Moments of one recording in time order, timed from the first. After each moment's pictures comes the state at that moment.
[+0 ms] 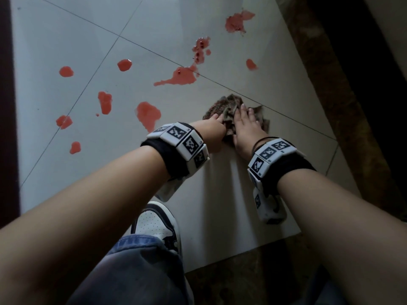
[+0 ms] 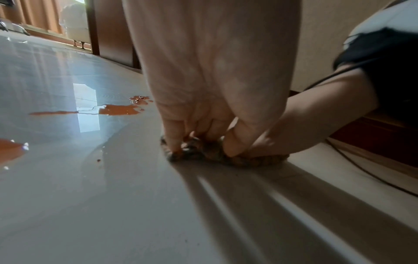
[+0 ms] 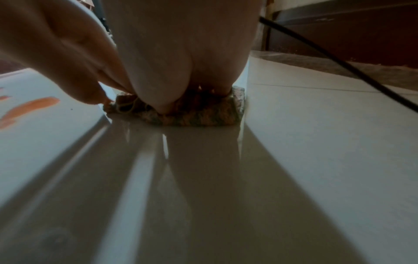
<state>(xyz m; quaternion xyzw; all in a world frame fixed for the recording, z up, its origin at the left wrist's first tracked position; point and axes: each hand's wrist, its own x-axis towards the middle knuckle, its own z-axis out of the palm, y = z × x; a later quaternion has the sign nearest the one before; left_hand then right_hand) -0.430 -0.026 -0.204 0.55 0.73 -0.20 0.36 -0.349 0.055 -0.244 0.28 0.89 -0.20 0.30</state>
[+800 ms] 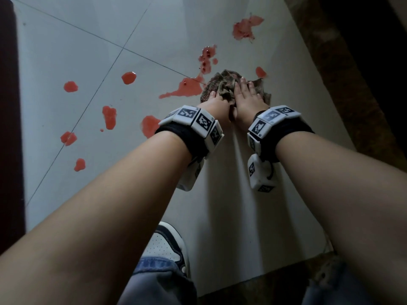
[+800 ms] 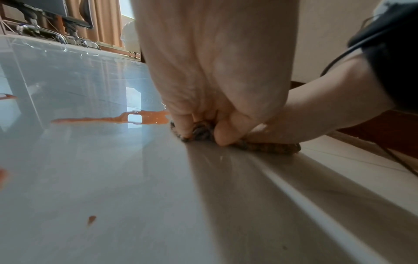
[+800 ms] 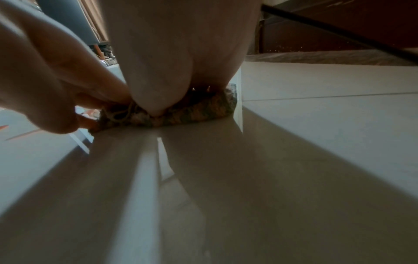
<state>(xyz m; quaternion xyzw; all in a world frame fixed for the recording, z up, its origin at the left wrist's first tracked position) -0.477 0.009 -0.201 0.45 0.81 -0.09 0.36 -0.426 0.095 -0.249 0.28 0.91 -0.20 0.25</state>
